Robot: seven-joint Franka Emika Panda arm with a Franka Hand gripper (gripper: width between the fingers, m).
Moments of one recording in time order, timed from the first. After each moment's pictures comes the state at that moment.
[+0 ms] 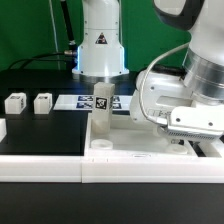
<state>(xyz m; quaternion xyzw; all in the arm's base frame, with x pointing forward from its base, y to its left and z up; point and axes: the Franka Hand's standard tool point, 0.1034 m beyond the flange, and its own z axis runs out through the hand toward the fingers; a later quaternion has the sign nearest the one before) 0.590 0.107 0.012 0.01 -0.99 0.07 0.13</state>
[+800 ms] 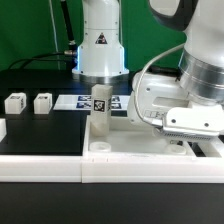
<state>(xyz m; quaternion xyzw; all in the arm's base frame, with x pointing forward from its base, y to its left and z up) 0.590 0.107 0.010 0.00 -0.99 0.06 0.13</state>
